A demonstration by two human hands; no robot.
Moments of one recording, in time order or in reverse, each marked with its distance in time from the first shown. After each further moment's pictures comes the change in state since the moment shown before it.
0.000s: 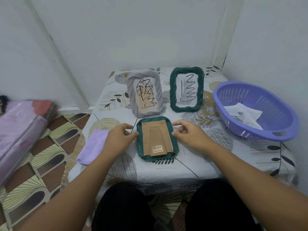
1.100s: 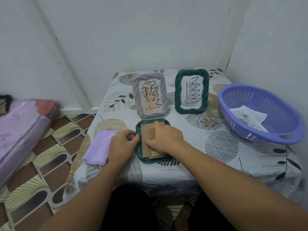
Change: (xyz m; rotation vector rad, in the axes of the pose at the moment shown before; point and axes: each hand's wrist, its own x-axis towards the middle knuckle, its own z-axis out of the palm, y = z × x) left_hand -0.011 -0.022 0.013 -0.039 0.198 0.076; right_hand 0.015 -0.076 0.084 -0.814 -0.043 -0.014
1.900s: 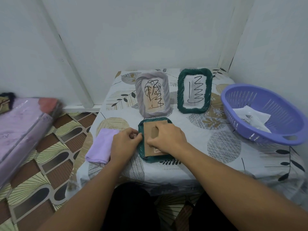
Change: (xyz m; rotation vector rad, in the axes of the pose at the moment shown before) left_hand 0.001 -0.001 0.000 -0.013 -0.013 -0.024; right_hand -0.003 0.000 0.005 0.130 0.095 0.029
